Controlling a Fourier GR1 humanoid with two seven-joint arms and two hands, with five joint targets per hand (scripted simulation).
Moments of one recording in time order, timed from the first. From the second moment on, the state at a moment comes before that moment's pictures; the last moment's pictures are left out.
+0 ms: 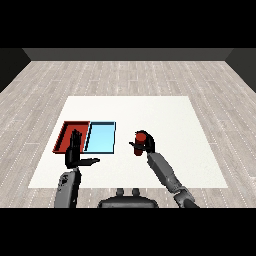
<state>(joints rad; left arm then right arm) 0.03 0.04 0.08 -1.61 0.08 -0.04 -0.40 -0.48 0.00 0.27 -0.78 -0.43 -0.25 -0.51</state>
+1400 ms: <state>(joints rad) -0.09 0.00 -0.14 -1.53 0.02 0.04 -0.29 -0.37 -0.01 0.36 -1.25 -0.22 -0.40 -0.34</state>
